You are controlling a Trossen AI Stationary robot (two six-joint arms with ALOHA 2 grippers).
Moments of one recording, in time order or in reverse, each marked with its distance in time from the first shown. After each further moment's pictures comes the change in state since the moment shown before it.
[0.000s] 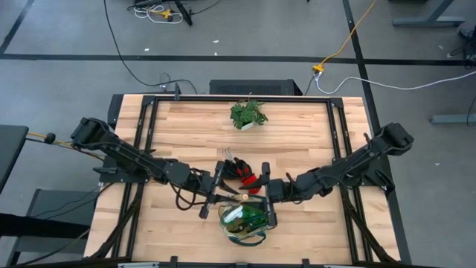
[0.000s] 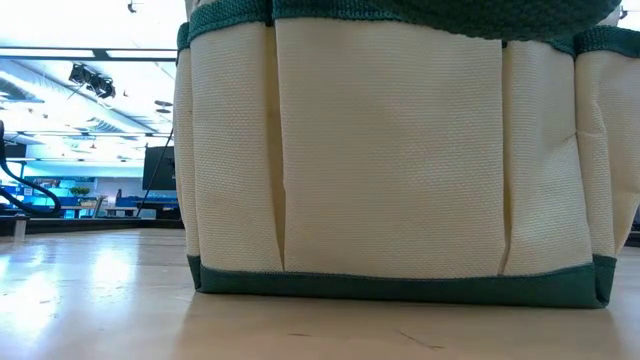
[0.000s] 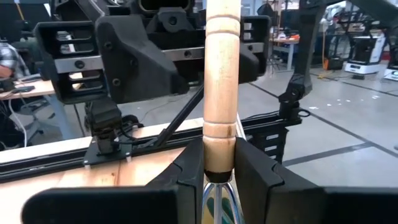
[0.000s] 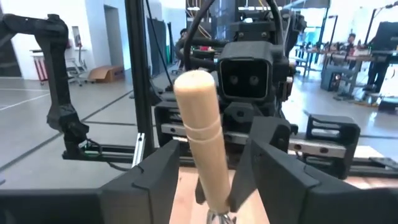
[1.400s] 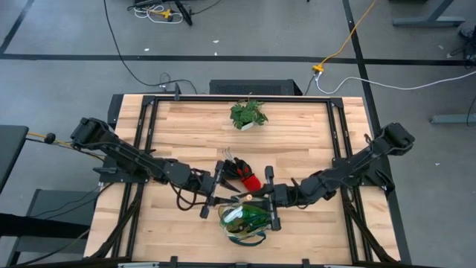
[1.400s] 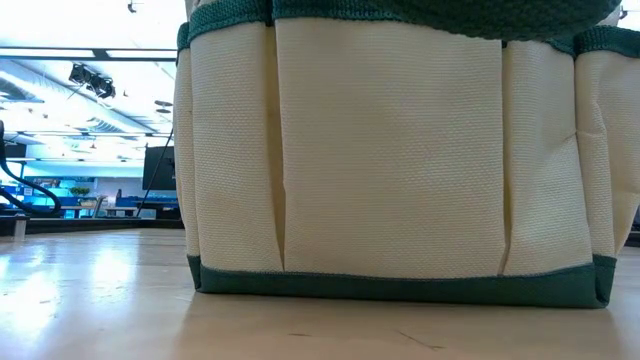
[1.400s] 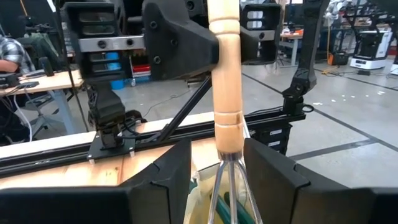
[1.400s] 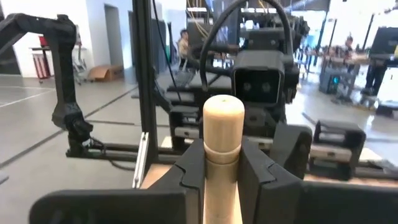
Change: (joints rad) left arm -0.001 -0.001 0.000 -0.022 -0.012 0.001; right arm 0.046 -0.015 0.000 -0.009 0.055 -0.020
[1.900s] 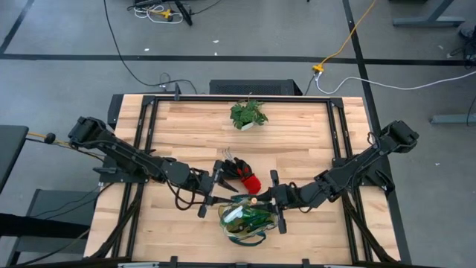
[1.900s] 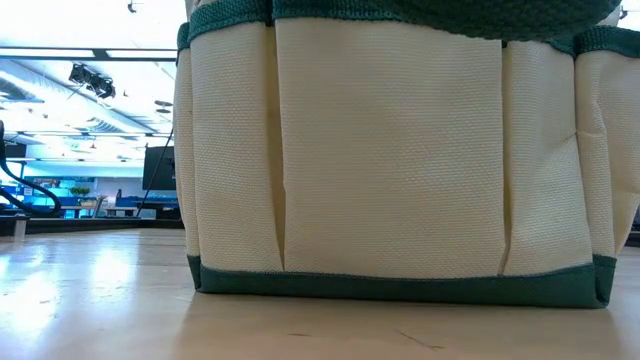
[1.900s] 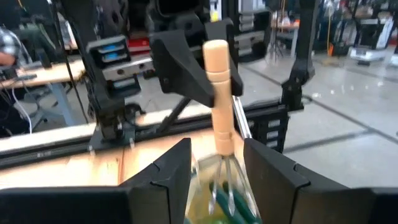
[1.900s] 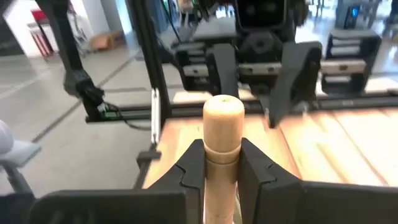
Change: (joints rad) left arm -0.001 -0.037 -0.001 -0.082 0.000 -0.001; right arm 0.035 -0.057 0.000 -0.280 0.007 0.241
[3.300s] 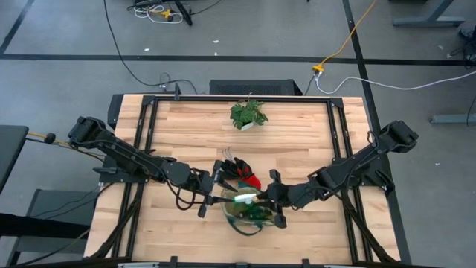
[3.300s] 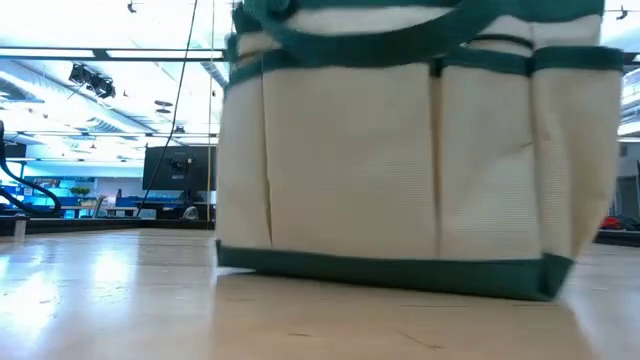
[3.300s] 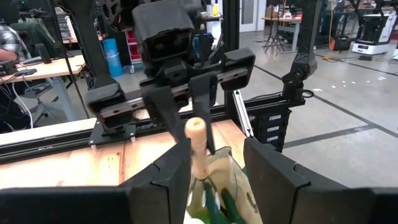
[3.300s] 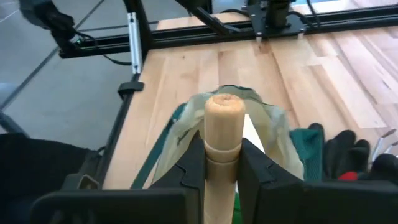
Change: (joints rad) left arm 0.002 -0.005 0.000 -0.023 0.000 -0.002; right arm -0.058 0.006 0.000 -0.308 -0.096 0.129
